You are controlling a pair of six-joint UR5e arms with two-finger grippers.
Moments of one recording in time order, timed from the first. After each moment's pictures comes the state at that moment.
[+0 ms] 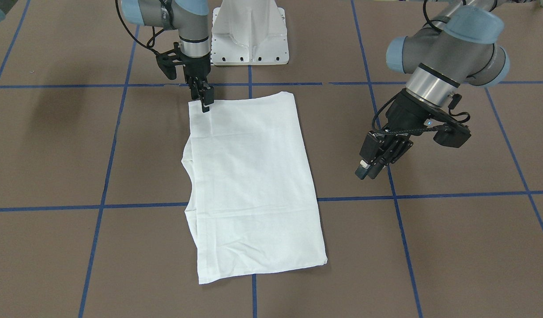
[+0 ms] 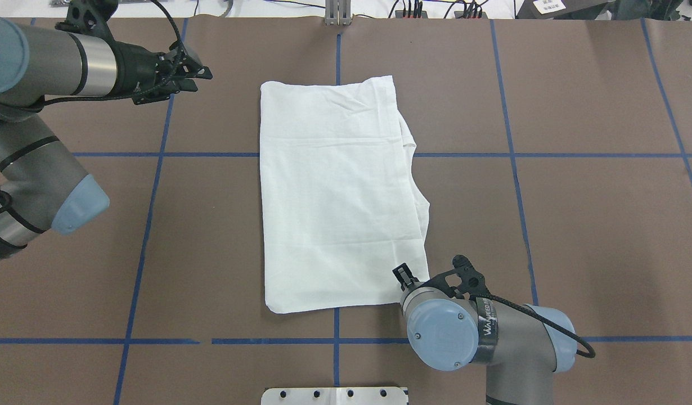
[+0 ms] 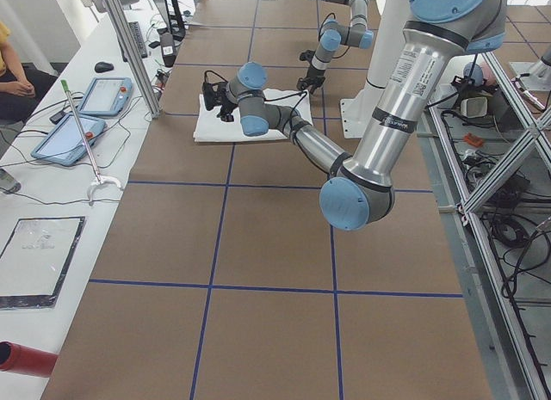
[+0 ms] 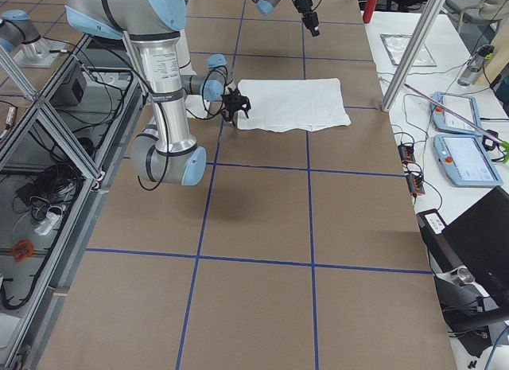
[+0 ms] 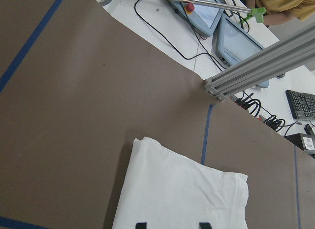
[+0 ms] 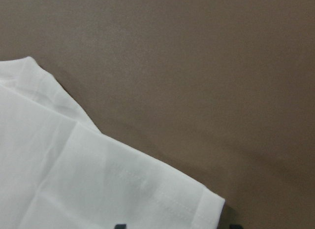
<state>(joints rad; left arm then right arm) -0.89 -1.99 -1.70 -2.35 -1.90 -1.59 0.17 -1.19 1.92 -1.58 1.39 2.48</state>
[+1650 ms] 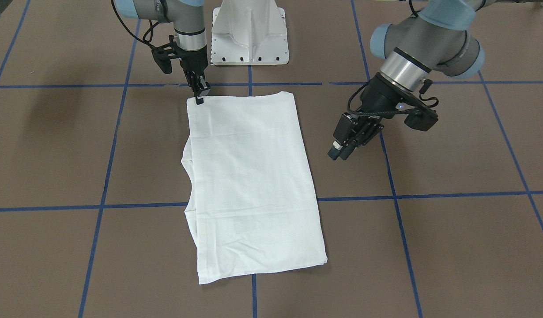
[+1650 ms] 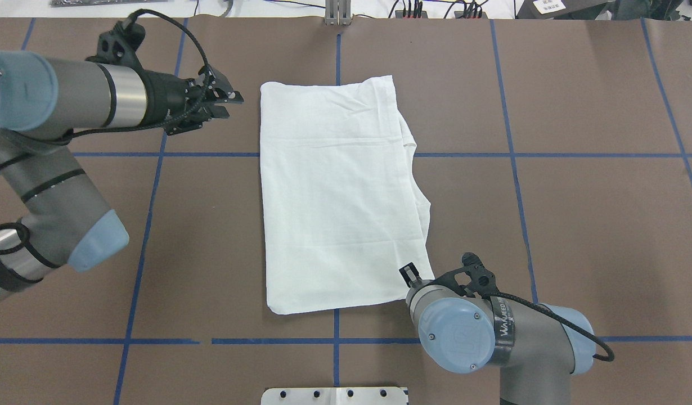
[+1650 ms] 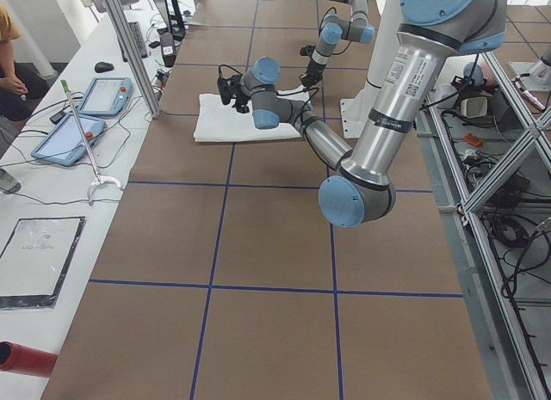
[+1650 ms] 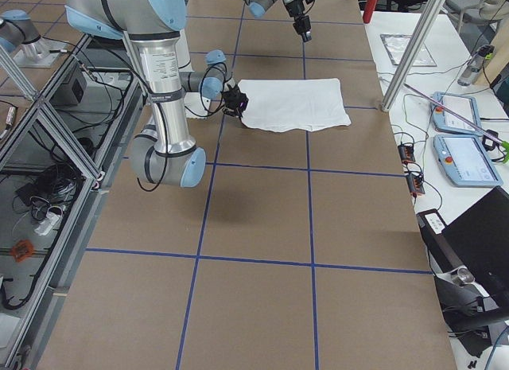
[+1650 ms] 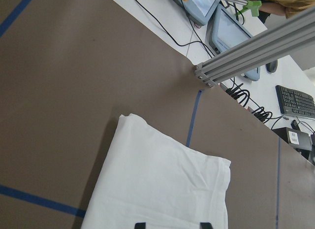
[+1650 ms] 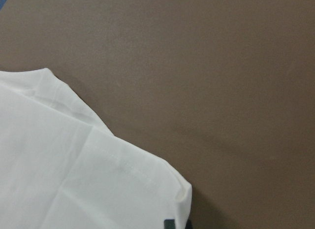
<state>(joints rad) -0.75 -1.99 -1.79 -2.34 -1.83 -1.78 0.17 -1.22 1.99 -1.60 1.39 2.50</state>
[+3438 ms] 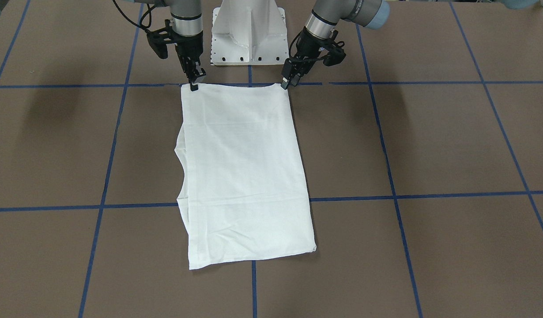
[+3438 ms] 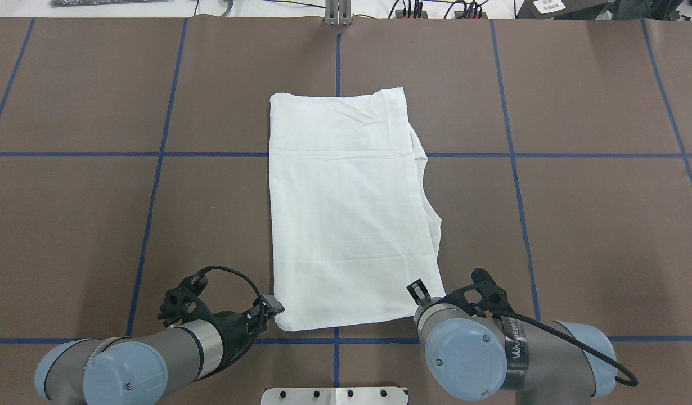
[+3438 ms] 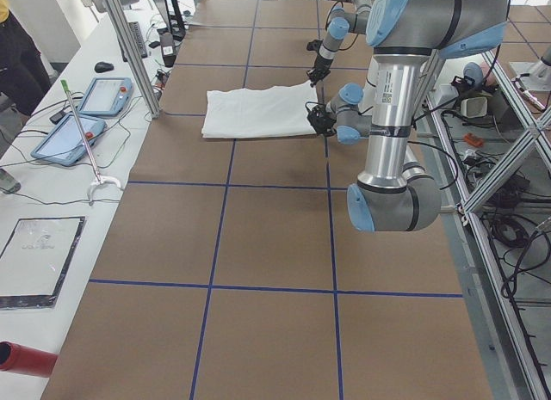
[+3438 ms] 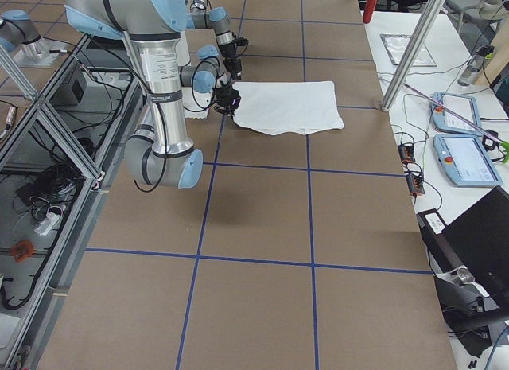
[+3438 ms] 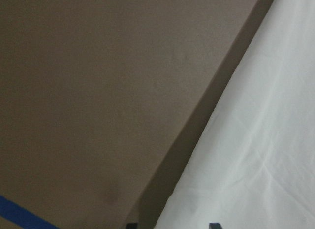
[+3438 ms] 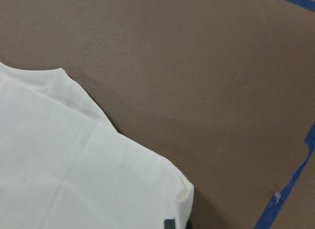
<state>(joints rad) -0.09 -1.79 -1.94 -2.19 -1.34 -2.19 0.13 -1.24 2.08 -1.71 1.38 2.52</state>
